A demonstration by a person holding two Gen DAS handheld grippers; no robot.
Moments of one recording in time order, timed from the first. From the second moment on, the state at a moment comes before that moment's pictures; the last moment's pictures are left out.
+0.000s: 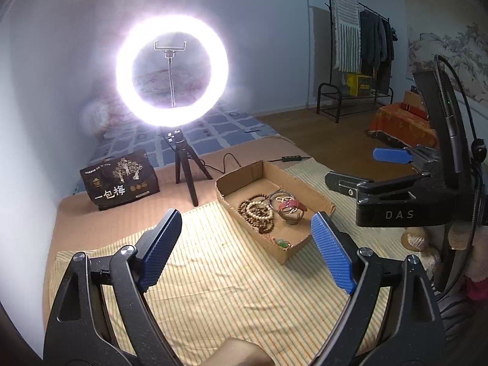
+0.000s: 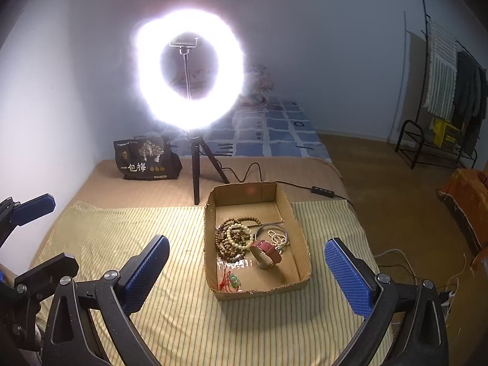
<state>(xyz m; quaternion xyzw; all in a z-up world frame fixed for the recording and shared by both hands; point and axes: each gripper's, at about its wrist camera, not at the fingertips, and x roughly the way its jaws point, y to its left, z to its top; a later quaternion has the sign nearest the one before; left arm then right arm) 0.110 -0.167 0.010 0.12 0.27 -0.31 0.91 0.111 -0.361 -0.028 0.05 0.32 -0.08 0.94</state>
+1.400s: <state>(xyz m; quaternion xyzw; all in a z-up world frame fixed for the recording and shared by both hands) 0.115 -0.171 -0.011 0.15 0.28 -0.27 0.91 0.113 -0.358 -0.045 0.02 0.31 -0.11 0.94</state>
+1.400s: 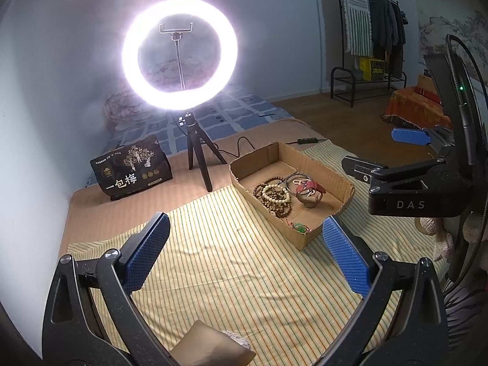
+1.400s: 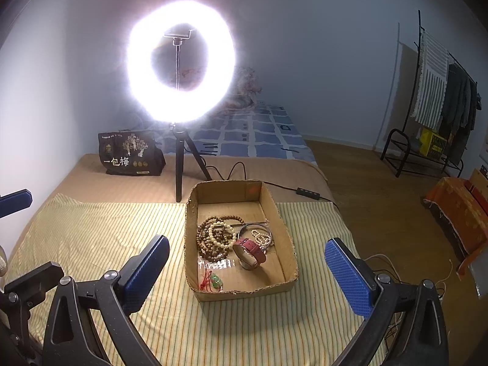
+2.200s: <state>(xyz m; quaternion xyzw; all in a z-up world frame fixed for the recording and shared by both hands) 0.114 -0.170 -0.003 0.14 0.28 -0.27 0.91 0.116 -0.357 -0.048 0.01 0.32 -0.11 0.94</state>
